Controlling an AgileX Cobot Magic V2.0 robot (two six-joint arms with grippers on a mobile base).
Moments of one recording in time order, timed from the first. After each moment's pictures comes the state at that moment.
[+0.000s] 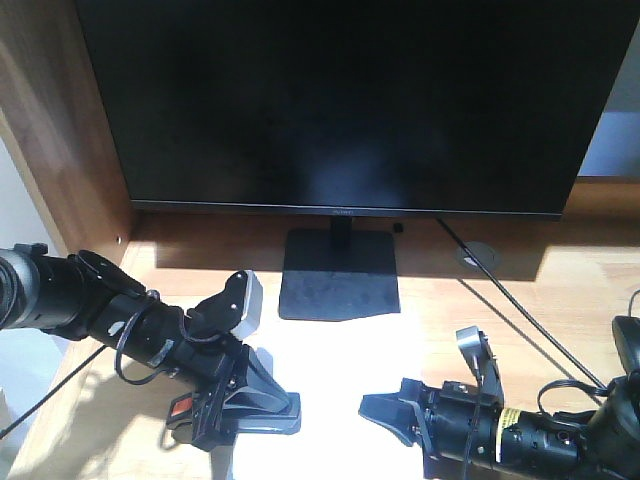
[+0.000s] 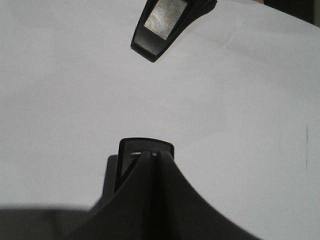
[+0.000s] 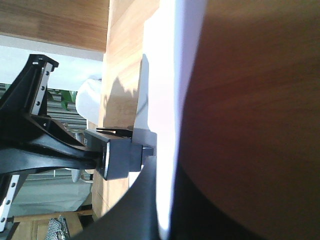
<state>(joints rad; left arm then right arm) -0.31 1.93 -0.95 -1.19 0.94 2.01 0.21 2.05 -0.36 -0.89 -1.20 1.32</state>
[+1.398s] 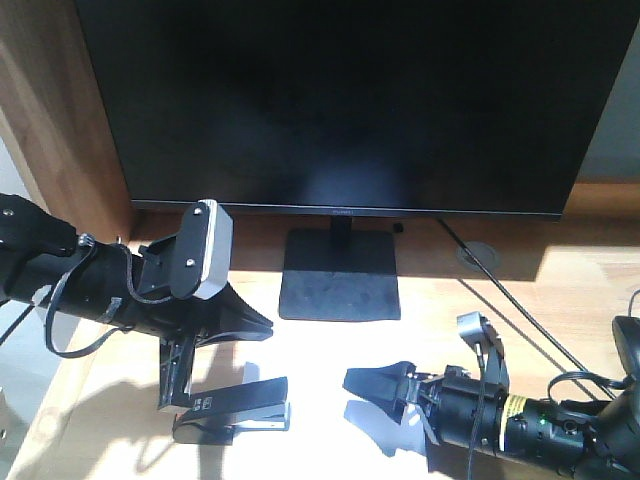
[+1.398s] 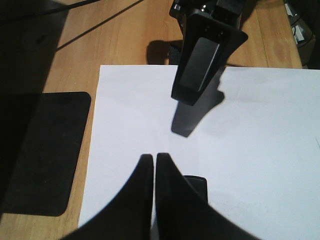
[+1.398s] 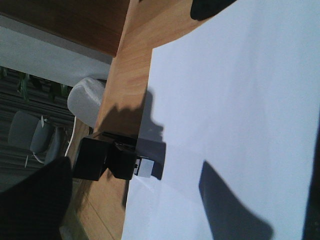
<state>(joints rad) -0.31 1.55 -0.93 -1.13 0.88 2.01 0.21 1.94 -0.36 -0.88 -1.15 1.19</state>
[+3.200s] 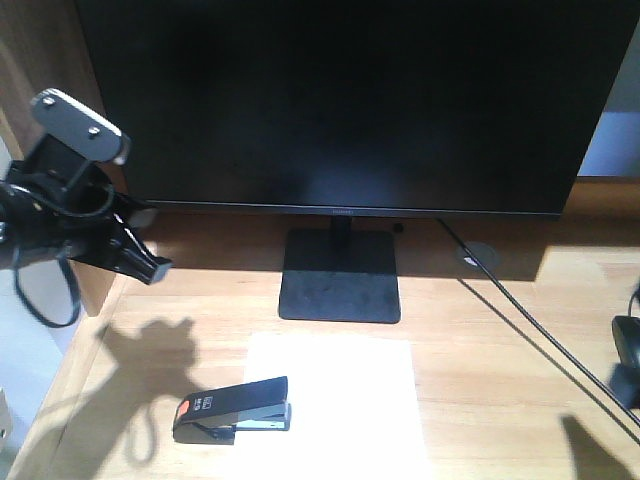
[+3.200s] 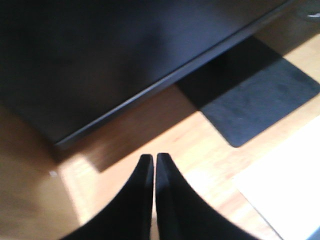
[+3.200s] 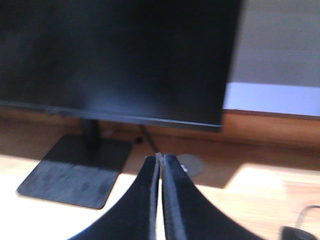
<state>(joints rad) -0.31 1.30 -0.92 -0.18 0.34 0.48 0.21 0.50 -0.34 -0.68 0.16 0.68</state>
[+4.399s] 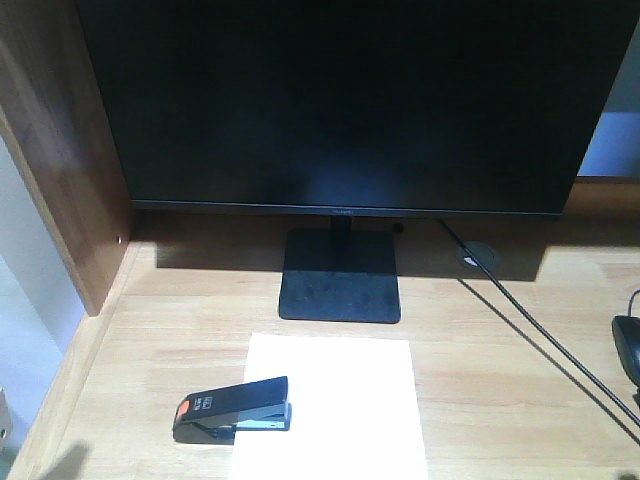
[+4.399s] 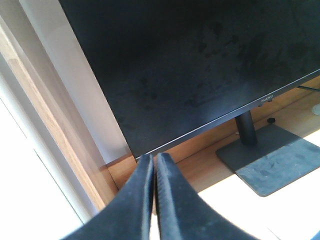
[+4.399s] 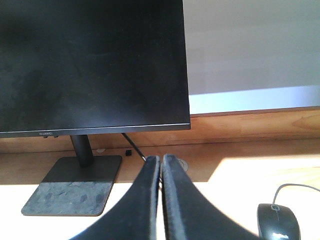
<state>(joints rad) -0.31 0.38 -0.36 0.03 0.13 0.30 0.21 0.15 -0.34 -0.42 0.44 0.50</state>
